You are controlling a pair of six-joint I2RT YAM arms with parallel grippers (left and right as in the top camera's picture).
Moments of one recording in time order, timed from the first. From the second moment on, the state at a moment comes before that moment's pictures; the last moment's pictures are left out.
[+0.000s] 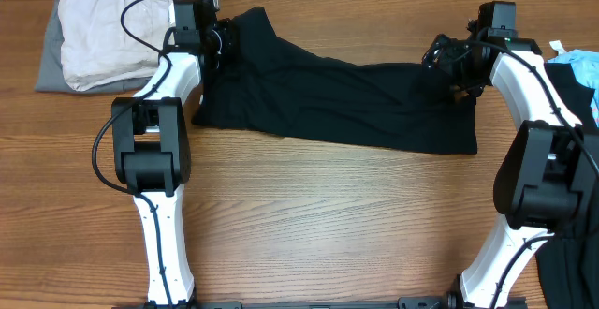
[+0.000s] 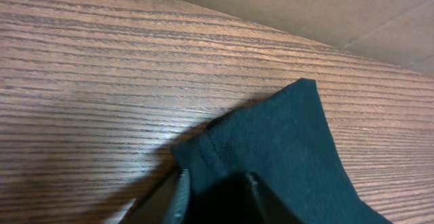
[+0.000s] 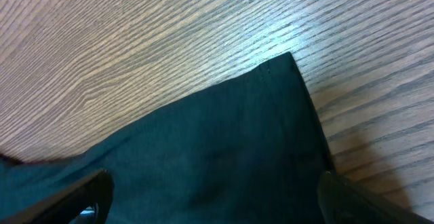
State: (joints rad) left arm -0.03 2.46 1.84 -0.08 0.28 -0.32; right arm -0.12 2.10 1.64 -0.66 -0.20 0.42
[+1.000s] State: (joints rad) left arm -0.03 2.46 1.84 -0.09 0.29 -0.32; right arm -0.21 2.14 1.72 -0.64 -0.20 0.40
